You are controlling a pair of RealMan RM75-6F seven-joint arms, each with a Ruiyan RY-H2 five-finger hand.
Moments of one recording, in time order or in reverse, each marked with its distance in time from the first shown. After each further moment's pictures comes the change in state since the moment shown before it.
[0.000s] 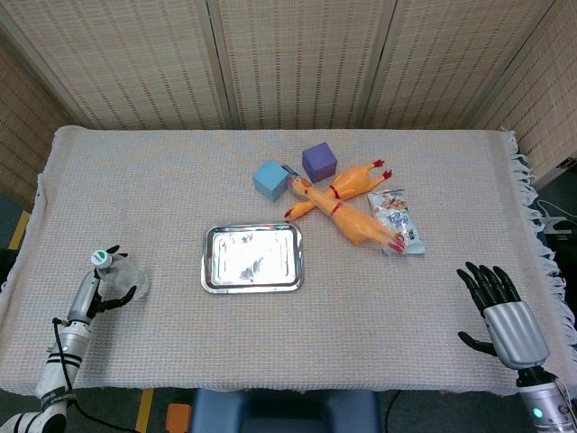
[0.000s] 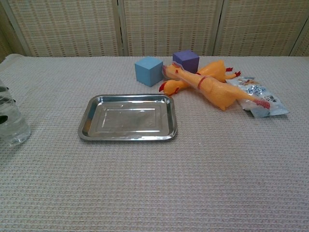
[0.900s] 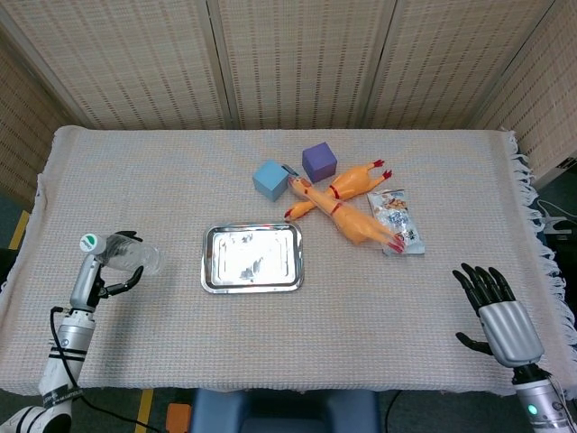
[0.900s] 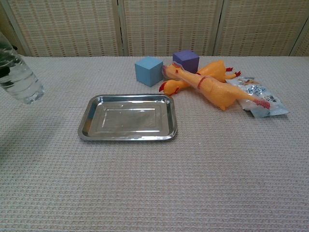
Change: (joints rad) left arm -0.006 0.094 -0.080 -0.294 0.088 0.179 0.047; right arm 0.013 -0.007 -0.002 -0.006 0.022 -0.043 -0.031
